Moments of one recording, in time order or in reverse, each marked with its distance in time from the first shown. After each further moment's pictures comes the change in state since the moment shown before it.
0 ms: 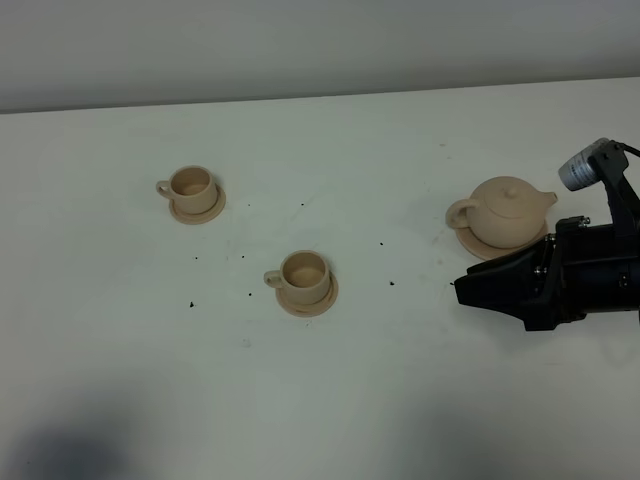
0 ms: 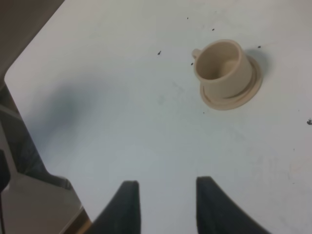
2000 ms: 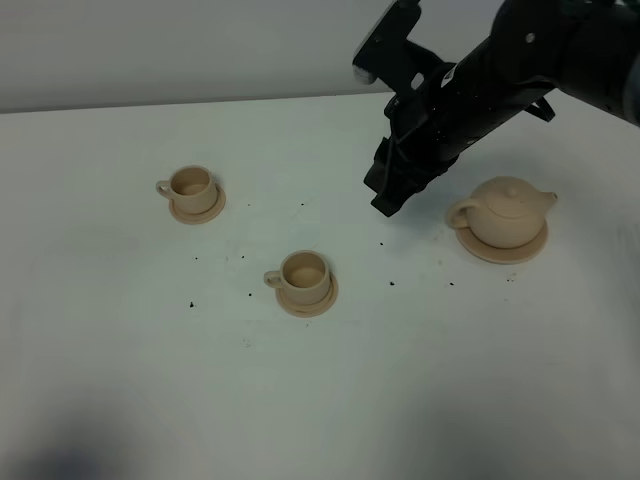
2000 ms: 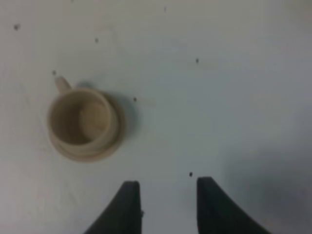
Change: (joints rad) left arm 0.326 -0.154 0.002 0.000 0.001 0.000; right arm 0.378 0.467 -0.946 -1.045 -0.094 0.741
